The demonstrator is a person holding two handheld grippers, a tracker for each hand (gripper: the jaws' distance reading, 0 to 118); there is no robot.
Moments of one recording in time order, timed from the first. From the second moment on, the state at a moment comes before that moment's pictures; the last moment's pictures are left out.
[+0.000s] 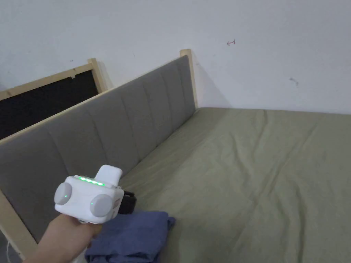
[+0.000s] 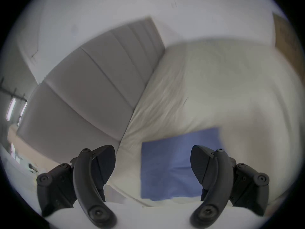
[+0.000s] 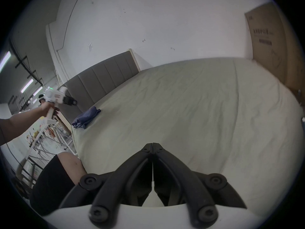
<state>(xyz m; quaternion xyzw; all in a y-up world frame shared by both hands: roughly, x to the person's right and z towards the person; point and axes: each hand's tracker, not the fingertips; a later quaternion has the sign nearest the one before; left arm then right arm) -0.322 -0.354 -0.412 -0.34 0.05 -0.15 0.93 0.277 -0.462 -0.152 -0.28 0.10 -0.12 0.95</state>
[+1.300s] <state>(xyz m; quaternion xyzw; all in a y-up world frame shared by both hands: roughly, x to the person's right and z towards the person) 0.020 -0.333 -0.122 -0.04 -0.16 -0.02 0.99 0.319 -0.345 0.002 -0.08 -0.18 0.01 0.98</state>
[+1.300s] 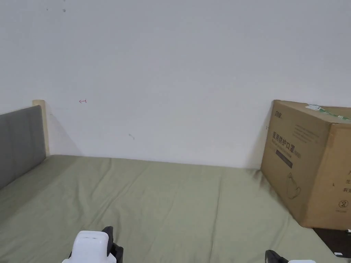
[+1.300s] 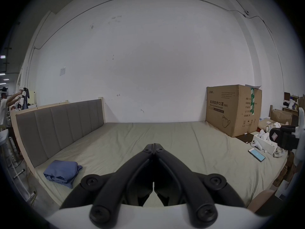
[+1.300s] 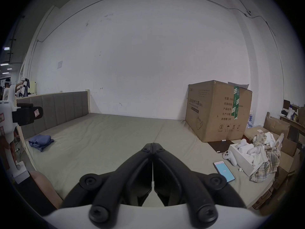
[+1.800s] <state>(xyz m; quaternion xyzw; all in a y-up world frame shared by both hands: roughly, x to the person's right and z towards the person) 0.026 -0.337 -0.118 0.00 -0.15 -0.06 0.99 0.310 -0.338 -0.005 -0.07 -0.19 0.03 0.98</state>
